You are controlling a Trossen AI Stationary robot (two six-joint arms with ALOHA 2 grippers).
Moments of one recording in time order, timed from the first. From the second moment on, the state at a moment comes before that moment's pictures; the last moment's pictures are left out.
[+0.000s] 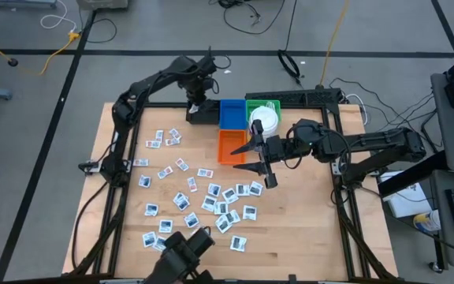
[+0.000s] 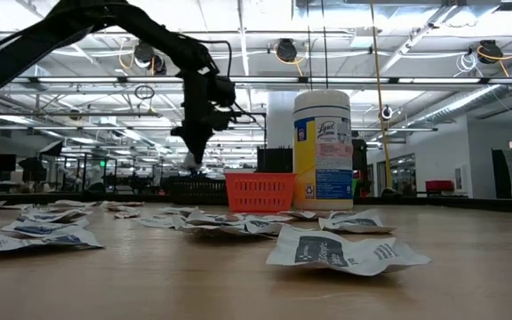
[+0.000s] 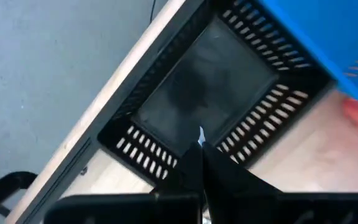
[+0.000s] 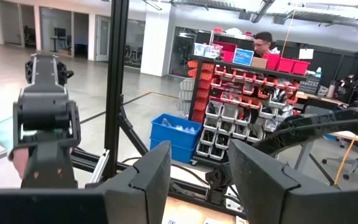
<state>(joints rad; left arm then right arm) 0.79 2.17 2.00 -1.27 0.03 0.08 0.05 1.32 1.17 0.26 -0.21 -0.12</state>
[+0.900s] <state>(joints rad) 0.77 2.20 2.00 -1.29 0.09 0.09 0.05 1.32 1.17 0.25 -0.24 -0.12</state>
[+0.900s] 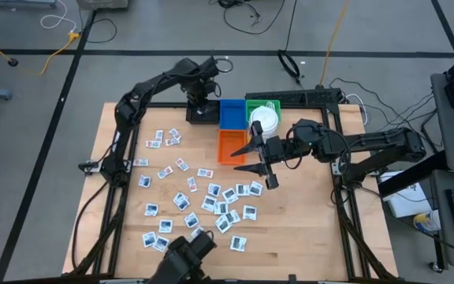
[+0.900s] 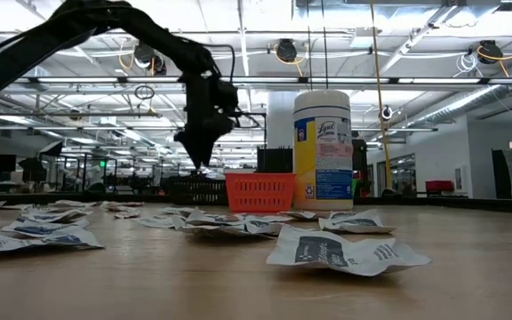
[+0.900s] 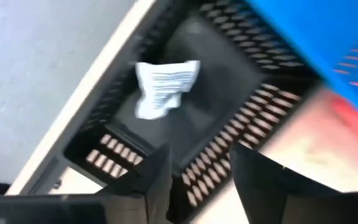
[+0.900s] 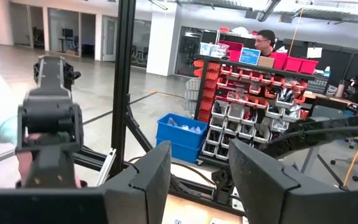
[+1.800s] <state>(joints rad) 0.29 1.98 1.97 -1.49 0.13 0.21 0.05 1.32 1.17 0.25 -0.24 -0.12</state>
